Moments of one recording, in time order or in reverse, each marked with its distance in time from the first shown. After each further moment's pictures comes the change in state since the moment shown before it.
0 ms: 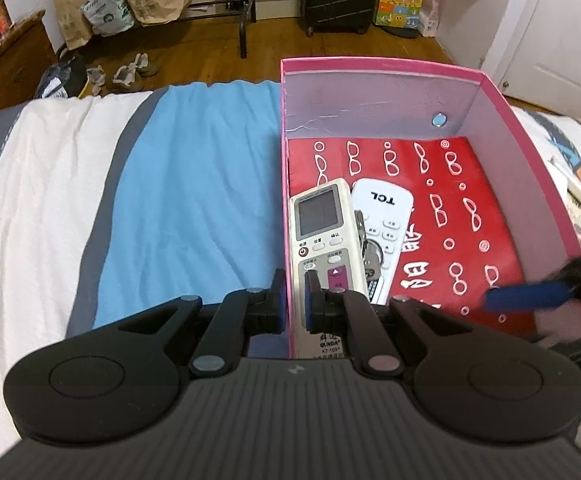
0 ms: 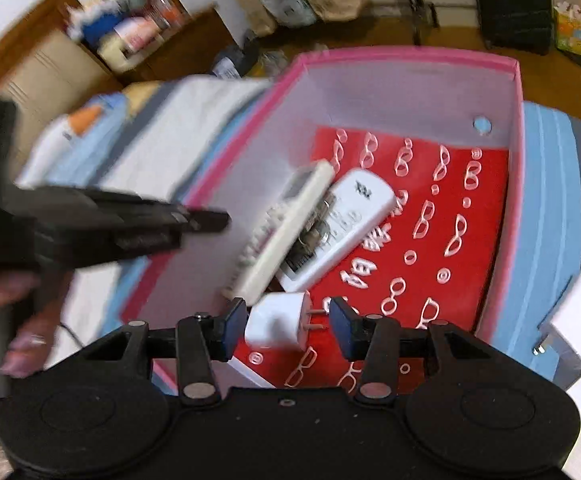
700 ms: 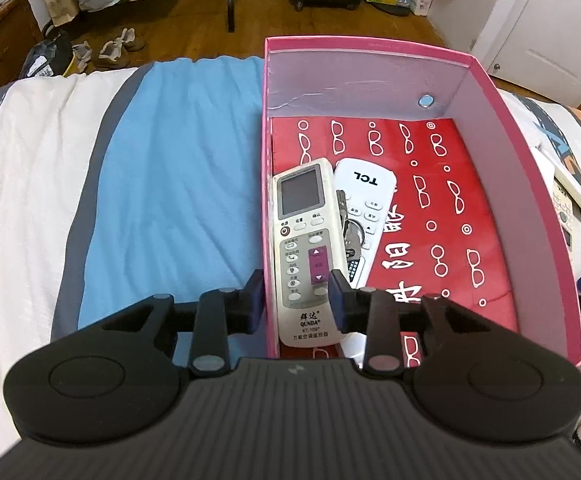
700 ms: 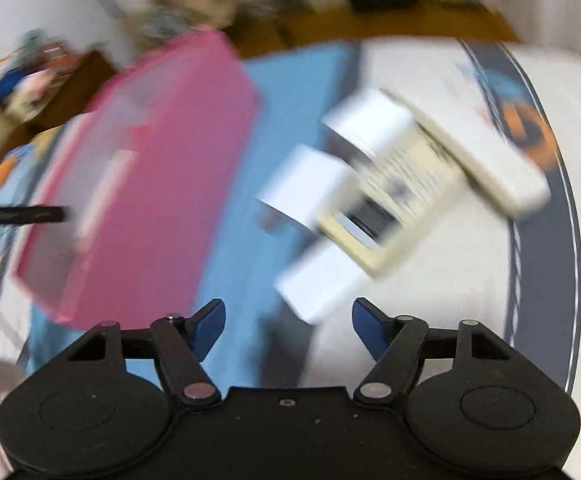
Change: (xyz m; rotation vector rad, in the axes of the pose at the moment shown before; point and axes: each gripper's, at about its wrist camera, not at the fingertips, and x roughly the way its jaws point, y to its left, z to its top) left arm 0.001 -0.002 0.003 -0.022 0.084 -0.048; right arm -0.078 -0.138 -0.079 0.278 0.013 -0.217
